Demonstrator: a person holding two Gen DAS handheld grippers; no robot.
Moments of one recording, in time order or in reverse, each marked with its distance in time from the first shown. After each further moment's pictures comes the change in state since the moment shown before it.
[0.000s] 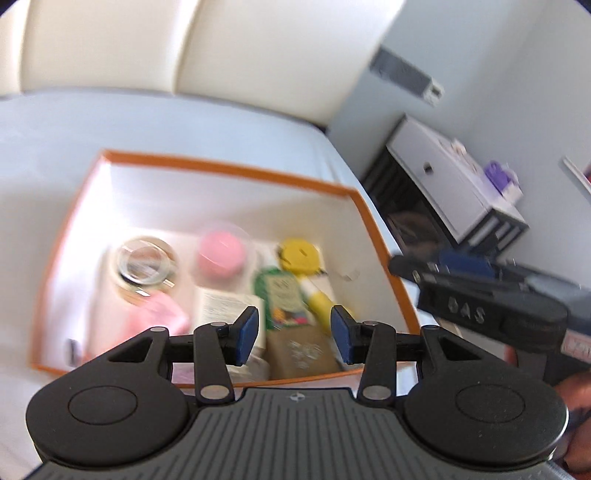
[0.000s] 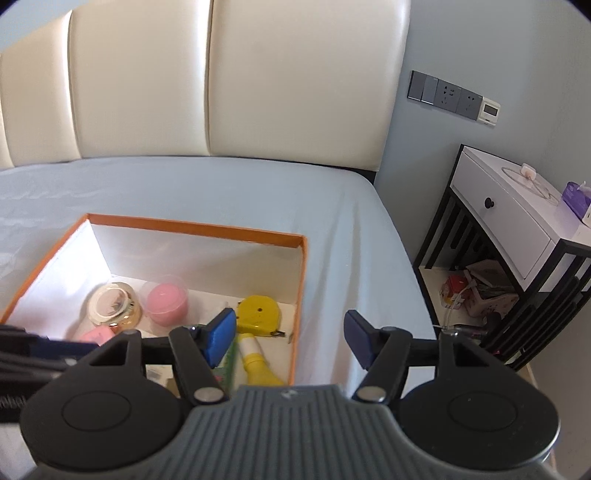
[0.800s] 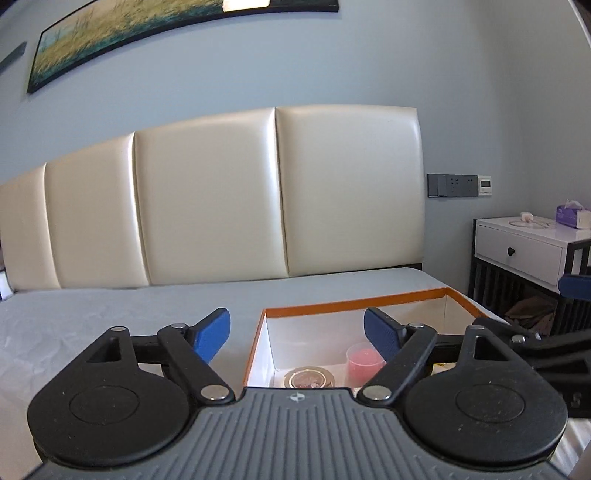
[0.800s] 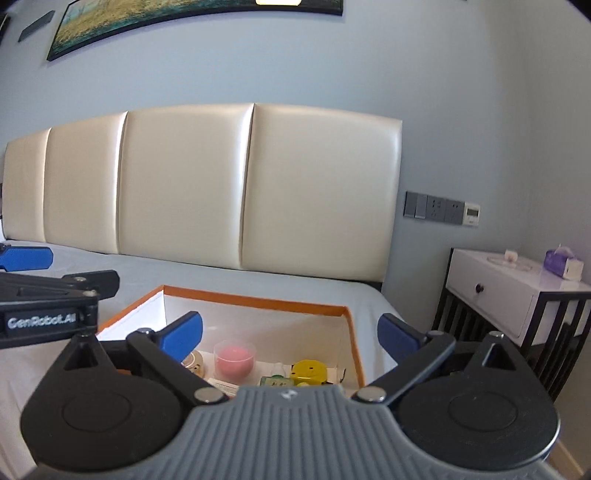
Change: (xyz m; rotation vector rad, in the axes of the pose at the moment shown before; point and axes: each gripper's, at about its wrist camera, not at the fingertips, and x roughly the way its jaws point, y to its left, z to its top) left arm -0.073 -0.023 -0.082 0.265 -0.601 0.421; right arm -0.085 0.064 -0.097 -0.037 -0.479 -0.006
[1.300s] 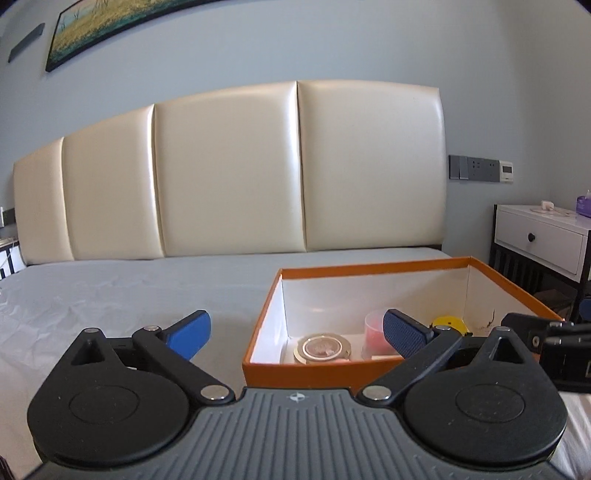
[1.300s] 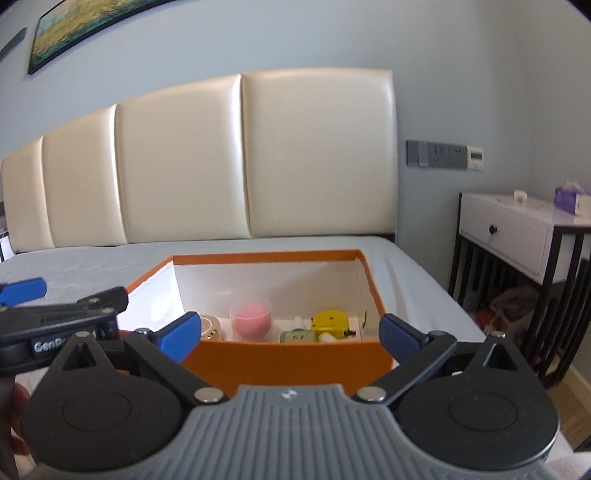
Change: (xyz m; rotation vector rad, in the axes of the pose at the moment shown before) left arm 0.008 0.008 -0.035 -0.021 0.054 0.059; right arm 0.016 -0.015 -0.028 0.182 0.139 0.032
